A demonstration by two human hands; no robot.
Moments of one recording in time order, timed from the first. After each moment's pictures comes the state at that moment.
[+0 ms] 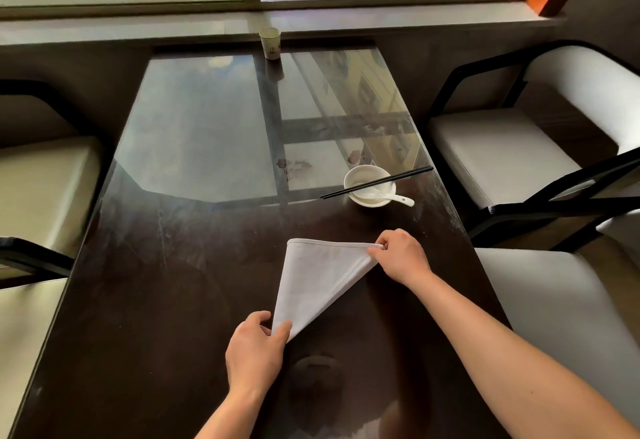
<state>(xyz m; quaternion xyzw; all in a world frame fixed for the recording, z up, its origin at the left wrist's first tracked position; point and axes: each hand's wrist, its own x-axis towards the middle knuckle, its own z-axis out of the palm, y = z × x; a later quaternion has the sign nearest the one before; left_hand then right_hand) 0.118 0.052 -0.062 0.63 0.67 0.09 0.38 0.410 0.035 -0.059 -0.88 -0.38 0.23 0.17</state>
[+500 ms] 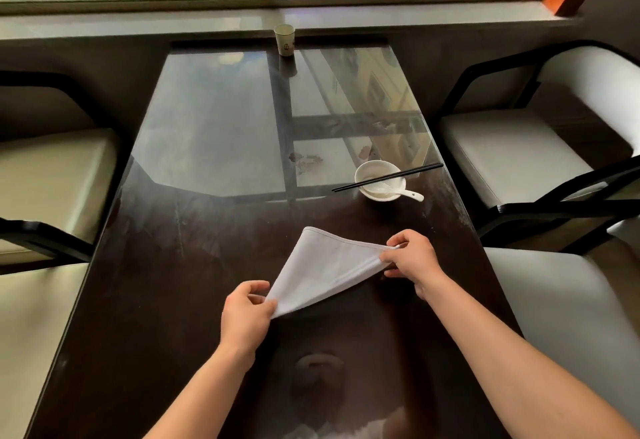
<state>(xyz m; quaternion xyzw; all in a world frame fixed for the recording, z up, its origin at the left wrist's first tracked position) 0.100 0.087 -0.056 0.53 0.66 0.17 0.50 0.387 0.018 -0.043 -0.83 -0.15 0.37 0.39</state>
